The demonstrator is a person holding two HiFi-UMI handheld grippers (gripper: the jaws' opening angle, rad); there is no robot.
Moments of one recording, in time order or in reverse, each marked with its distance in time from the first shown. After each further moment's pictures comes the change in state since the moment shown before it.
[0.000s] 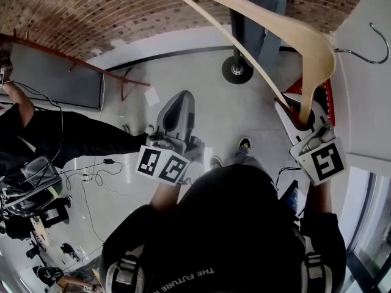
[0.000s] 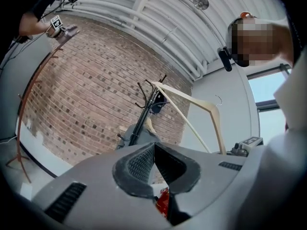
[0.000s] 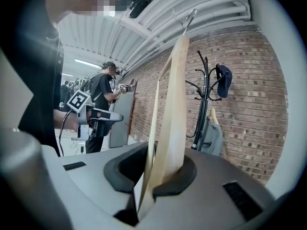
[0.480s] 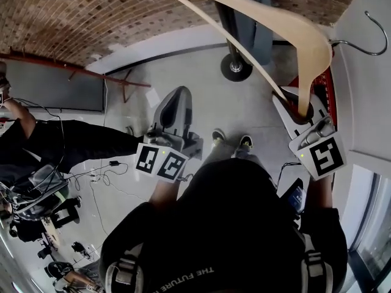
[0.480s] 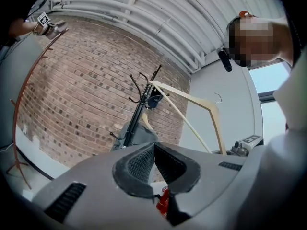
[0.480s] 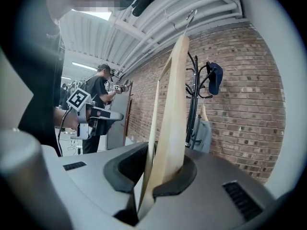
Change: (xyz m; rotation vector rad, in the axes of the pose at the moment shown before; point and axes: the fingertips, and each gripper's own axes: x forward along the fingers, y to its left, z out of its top) left arm 0.071 -0.028 -0.014 0.054 0.044 0.004; right arm -0.007 -0.071 -0.024 0.026 -0.010 -0.008
